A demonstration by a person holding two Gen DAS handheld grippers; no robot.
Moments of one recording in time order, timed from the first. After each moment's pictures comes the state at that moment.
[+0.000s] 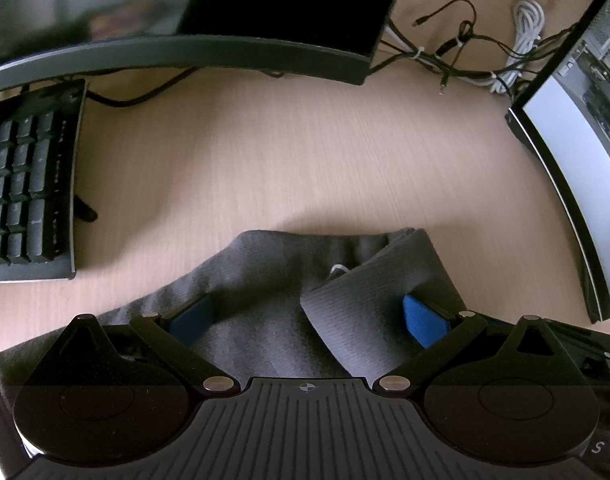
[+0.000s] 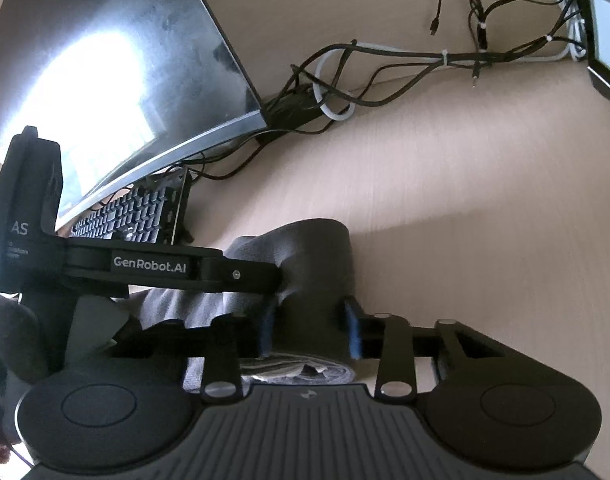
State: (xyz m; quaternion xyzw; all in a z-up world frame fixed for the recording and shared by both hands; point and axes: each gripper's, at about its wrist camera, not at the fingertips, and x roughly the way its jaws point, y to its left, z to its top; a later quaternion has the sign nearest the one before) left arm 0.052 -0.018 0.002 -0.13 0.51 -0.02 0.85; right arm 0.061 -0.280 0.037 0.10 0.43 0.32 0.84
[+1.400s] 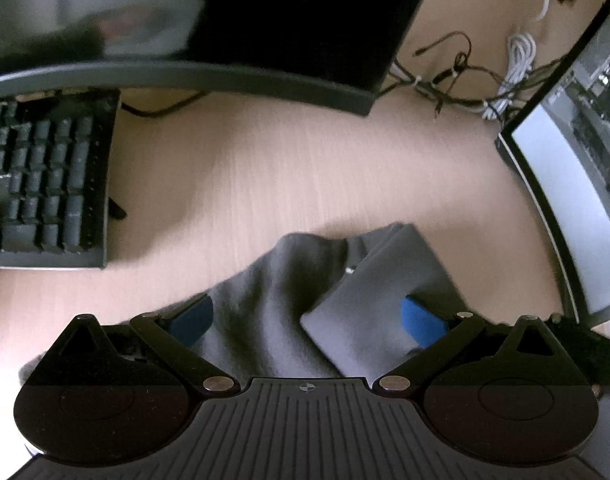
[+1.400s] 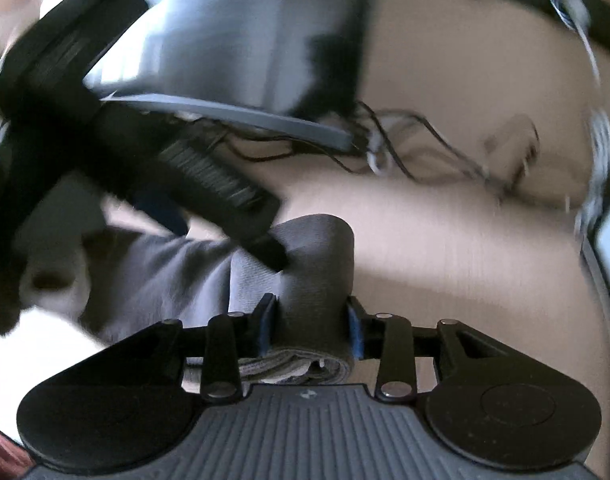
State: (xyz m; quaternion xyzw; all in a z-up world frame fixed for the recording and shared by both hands) left arm 0.032 0.003 0.027 -0.16 0.48 -0.02 0.86; right arm 0.005 -0.221 0.058 -0.19 0.30 0.33 0.88
